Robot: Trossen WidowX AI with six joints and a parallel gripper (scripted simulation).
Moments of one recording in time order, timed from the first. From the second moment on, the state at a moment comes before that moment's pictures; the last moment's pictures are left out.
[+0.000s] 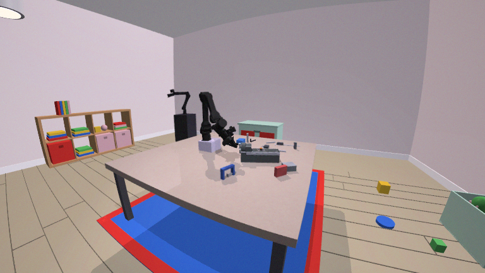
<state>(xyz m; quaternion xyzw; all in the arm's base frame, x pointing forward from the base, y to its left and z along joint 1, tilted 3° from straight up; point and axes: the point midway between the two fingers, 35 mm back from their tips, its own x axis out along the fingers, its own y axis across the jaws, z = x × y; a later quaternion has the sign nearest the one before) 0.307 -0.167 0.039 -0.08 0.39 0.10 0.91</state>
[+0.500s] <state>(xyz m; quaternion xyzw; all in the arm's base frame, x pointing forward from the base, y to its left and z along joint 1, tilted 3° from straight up) 0.307 -0.166 0.039 -0.07 0.39 0.10 0.91</state>
